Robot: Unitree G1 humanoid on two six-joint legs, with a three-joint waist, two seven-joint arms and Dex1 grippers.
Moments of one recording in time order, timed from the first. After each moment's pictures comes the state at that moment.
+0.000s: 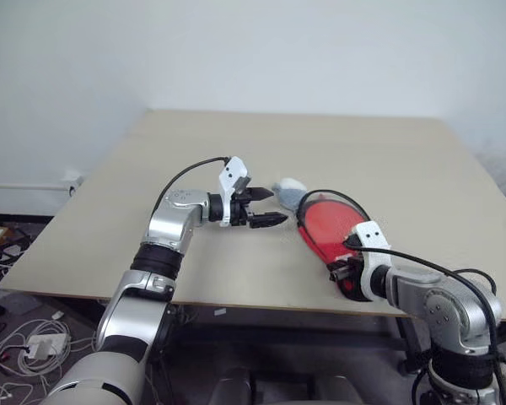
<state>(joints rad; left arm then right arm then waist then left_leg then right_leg) -0.80 0.36 -0.13 0.55 -0.22 0.36 -1.14 -0.24 -0.21 -0.08 -0.68 0.45 1.57 0.29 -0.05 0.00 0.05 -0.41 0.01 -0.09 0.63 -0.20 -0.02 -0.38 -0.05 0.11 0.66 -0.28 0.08</state>
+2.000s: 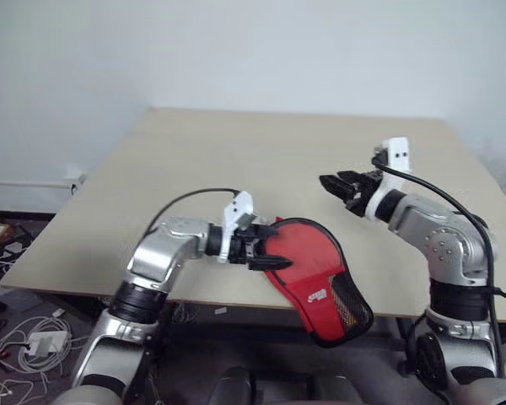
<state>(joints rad) -0.54 0.43 -0.23 -0.01 -0.33 0.73 -1.12 -0.64 -0.28 -0.14 -0.17 0.55 1.00 0.33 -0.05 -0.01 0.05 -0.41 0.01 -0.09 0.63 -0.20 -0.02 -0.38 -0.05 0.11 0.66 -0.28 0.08</state>
